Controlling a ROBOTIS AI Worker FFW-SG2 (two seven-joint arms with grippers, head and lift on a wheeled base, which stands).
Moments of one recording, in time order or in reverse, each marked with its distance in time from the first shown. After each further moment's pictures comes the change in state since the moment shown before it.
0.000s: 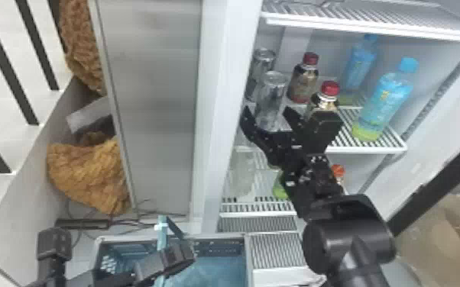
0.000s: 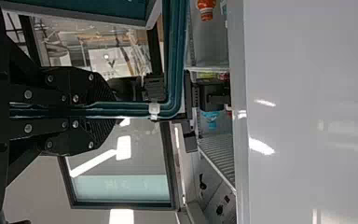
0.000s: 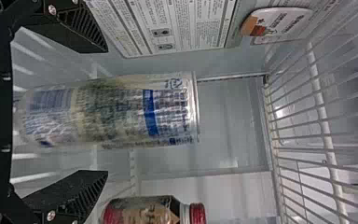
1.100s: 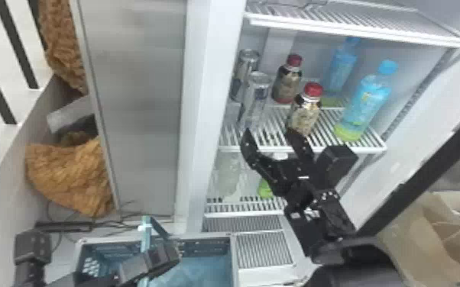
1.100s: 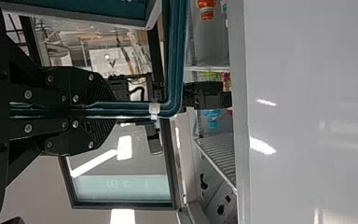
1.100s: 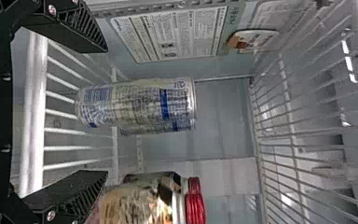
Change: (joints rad) left arm -0.004 0.000 -0.003 0.000 -0.002 0.000 0.000; right arm 0.248 0.017 -0.074 -0.242 0.033 -0.005 0.055
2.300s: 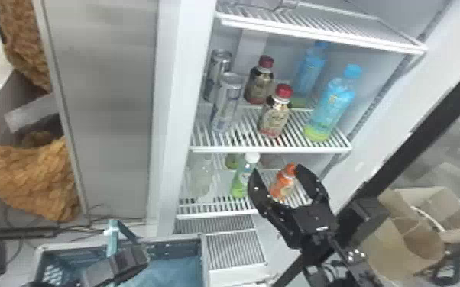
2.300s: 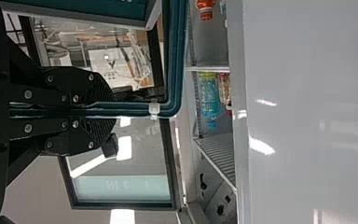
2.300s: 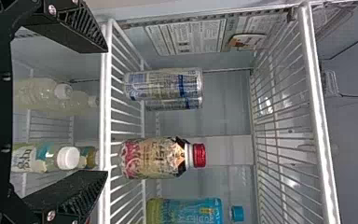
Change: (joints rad) left arm 0.000 0.000 0.003 0.000 0.000 0.000 0.000; right arm 0.365 0.001 -0.141 -0.287 -0.020 -0.027 0.064
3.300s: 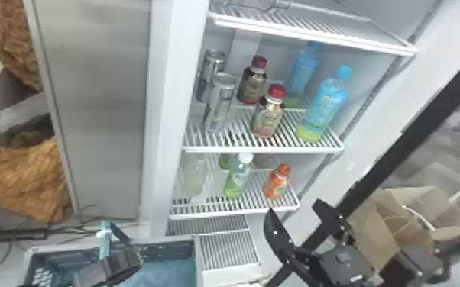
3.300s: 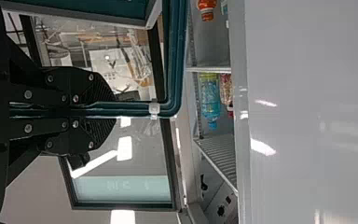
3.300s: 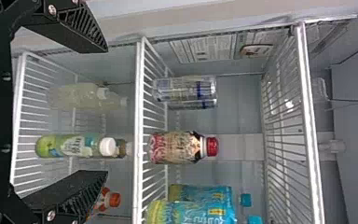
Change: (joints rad) left arm 0.000 0.000 -0.004 0.000 -0.004 0.000 0.000; right arm 0.331 -0.008 -0.085 -0.218 -0.049 -0.009 0.032
